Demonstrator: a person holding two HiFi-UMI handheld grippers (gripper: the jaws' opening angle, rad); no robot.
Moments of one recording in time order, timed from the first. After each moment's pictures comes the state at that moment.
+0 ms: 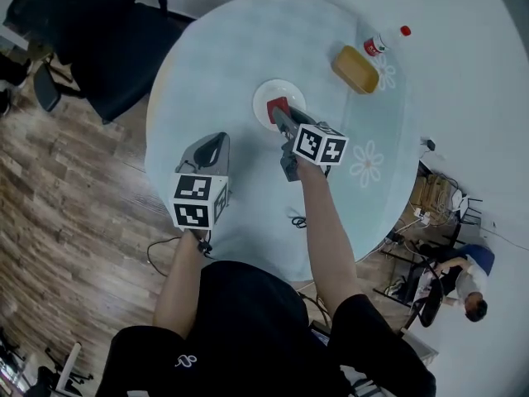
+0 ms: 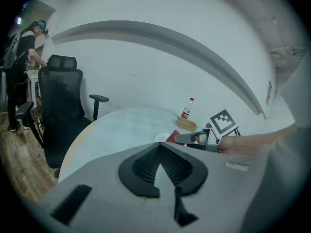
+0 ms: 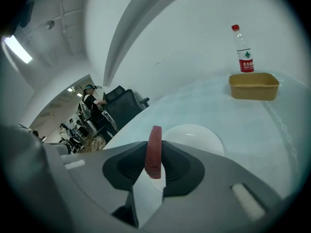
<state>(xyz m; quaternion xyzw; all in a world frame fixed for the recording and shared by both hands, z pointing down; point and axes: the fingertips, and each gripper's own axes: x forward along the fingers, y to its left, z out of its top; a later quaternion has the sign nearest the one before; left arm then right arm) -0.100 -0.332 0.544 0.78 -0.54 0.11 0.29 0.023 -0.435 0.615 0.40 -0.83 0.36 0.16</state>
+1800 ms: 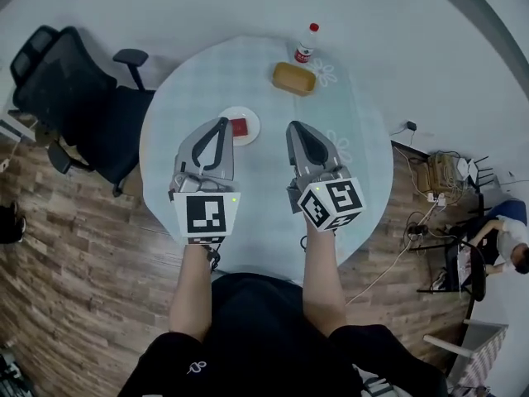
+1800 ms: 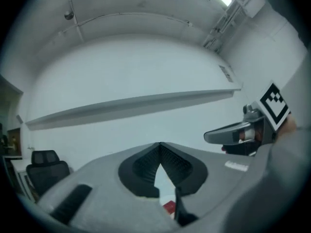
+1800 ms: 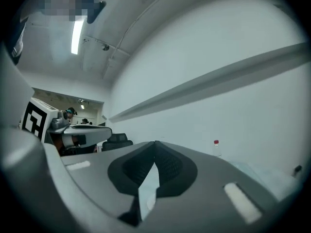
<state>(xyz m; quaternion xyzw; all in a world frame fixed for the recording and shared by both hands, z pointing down) 0.013 -0.272 0.291 0.85 -0.52 0.05 -0.10 0.131 -0.274 0.318 0.51 -0.86 0.03 -0.04</state>
